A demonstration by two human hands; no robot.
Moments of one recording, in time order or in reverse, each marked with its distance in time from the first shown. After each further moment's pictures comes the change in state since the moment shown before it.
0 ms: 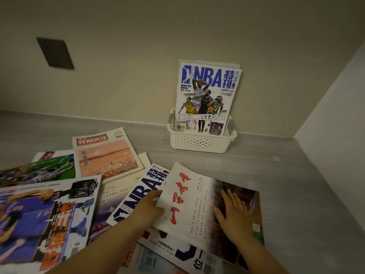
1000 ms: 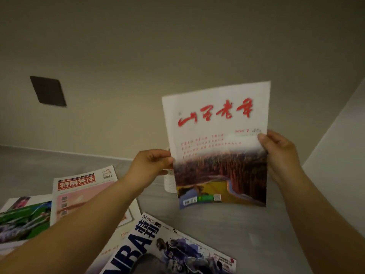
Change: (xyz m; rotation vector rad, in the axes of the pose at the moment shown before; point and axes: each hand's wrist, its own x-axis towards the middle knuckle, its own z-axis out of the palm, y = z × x) left_hand 0.058 0.175 -0.052 -0.176 0.118 0.574; right_hand 0.127 -0.065 -0.232 1.172 0.513 -0.237
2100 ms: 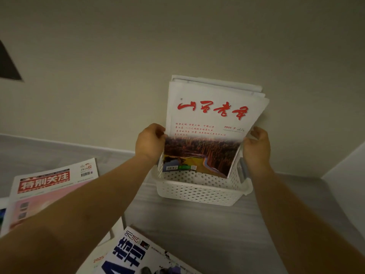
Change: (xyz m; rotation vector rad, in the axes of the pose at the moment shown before) left_hand 0.164 -0.093 0.032 0.520 0.301 -0.009; right_hand 0.095 0.133 0.054 -0.341 0.167 0.146
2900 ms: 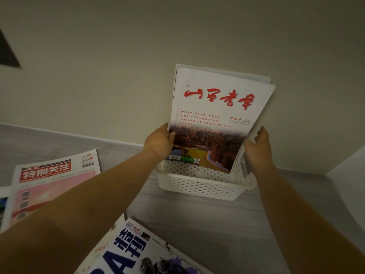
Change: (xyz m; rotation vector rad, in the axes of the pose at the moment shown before) left_hand -0.008 -0.004 0.011 0.195 -0.260 0.021; right_hand -0.004 0.013 0.001 -0.065 -0.154 0.092
